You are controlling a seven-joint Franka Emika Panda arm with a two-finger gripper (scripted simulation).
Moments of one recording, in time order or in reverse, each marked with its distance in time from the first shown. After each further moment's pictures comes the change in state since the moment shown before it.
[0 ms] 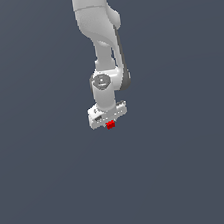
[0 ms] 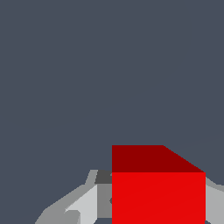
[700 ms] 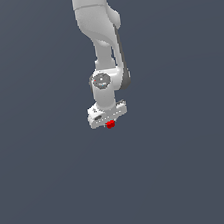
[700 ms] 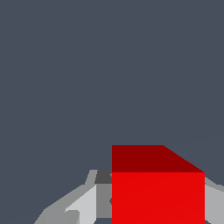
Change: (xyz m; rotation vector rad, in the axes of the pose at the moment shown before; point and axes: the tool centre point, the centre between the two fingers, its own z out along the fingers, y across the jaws) arm 0.000 0.000 -0.003 0.000 0.000 -0.001
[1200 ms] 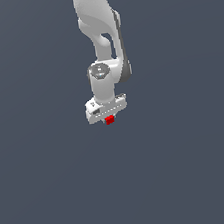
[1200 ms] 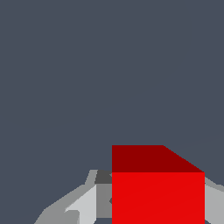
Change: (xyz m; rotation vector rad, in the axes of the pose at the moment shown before) arm -0.001 0.000 -0.042 0.000 0.000 0.000
